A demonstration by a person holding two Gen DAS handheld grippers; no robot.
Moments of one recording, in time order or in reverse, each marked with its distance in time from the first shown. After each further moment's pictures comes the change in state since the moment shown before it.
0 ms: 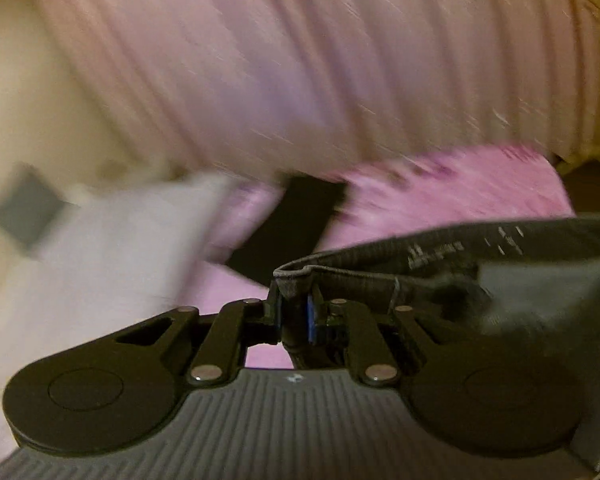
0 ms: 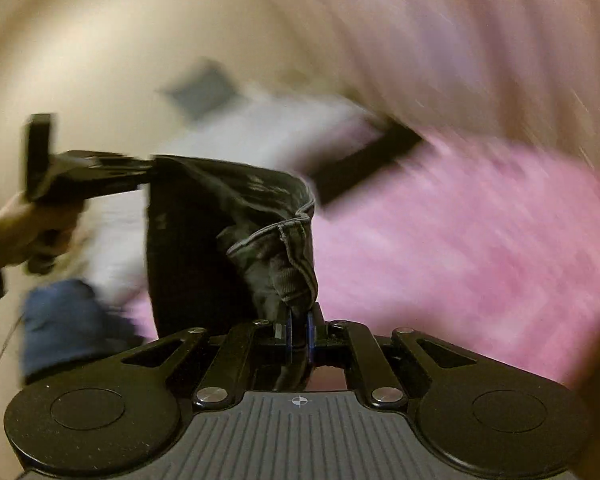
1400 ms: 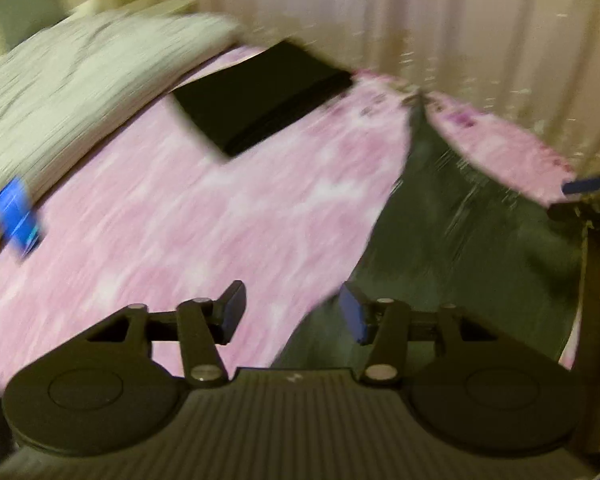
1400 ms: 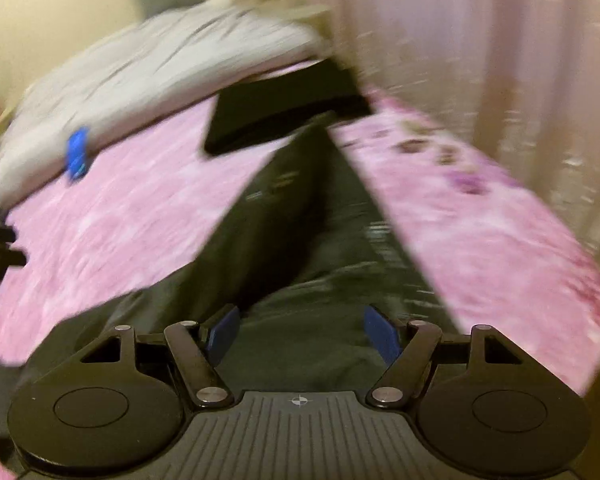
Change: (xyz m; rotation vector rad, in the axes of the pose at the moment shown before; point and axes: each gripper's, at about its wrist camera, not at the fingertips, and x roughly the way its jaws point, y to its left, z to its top) left arm 0.033 -0.041 -0.129 -0.547 0.242 0.027; right arm 0.131 -0.064 0.111 -0.372 0.223 -0.165
